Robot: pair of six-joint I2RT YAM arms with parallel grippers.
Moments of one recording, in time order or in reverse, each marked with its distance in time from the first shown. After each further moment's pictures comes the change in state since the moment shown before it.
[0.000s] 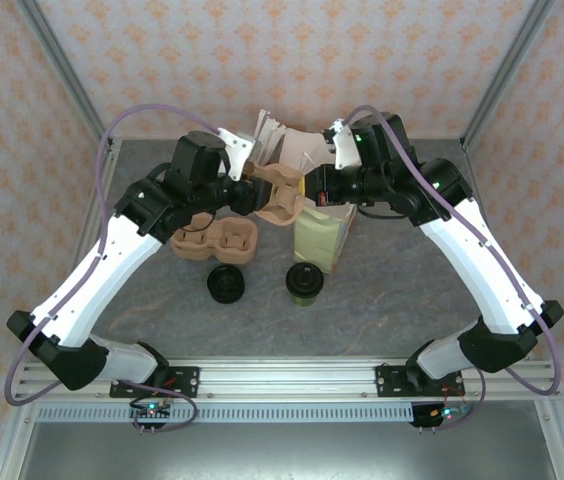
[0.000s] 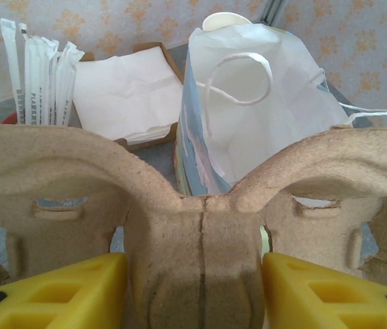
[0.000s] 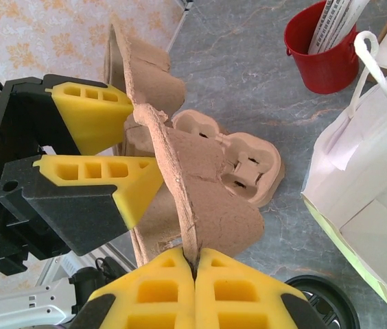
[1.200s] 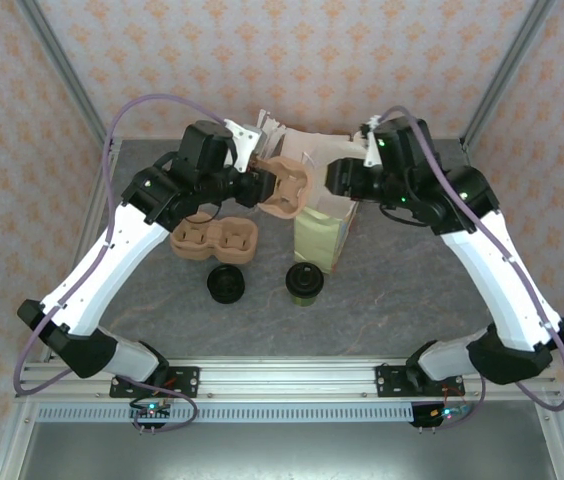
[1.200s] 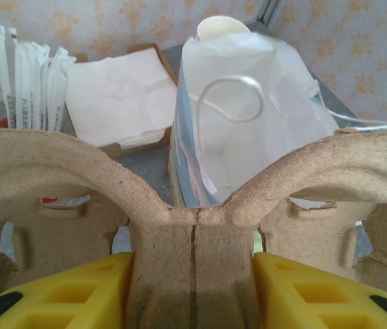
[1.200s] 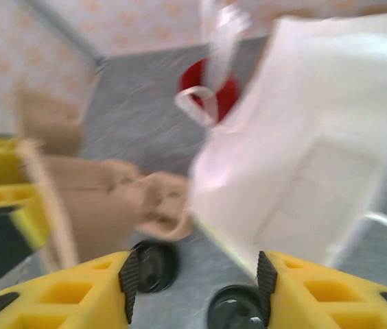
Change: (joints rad) left arm 0.000 0.081 0.124 -0.050 0.011 -0.019; right arm -0.036 -0.089 -0.002 -0.090 0.356 0.065
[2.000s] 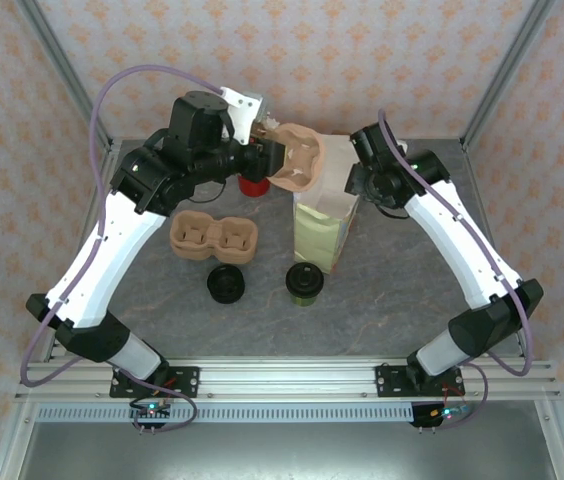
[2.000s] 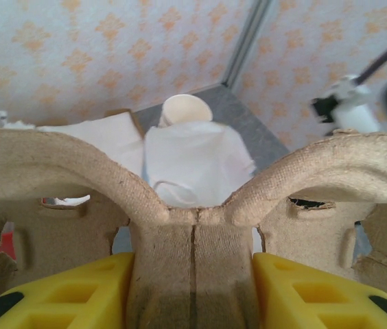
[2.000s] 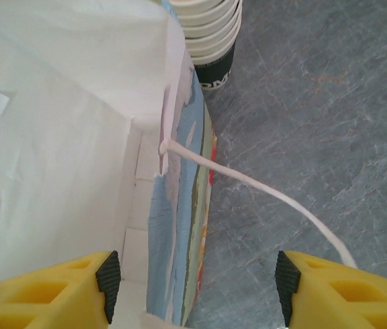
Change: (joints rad) left arm -0.035 0.106 0.319 -0.064 0.041 -0.052; right arm -0.137 0.177 -0.157 -0.037 0.227 0.155
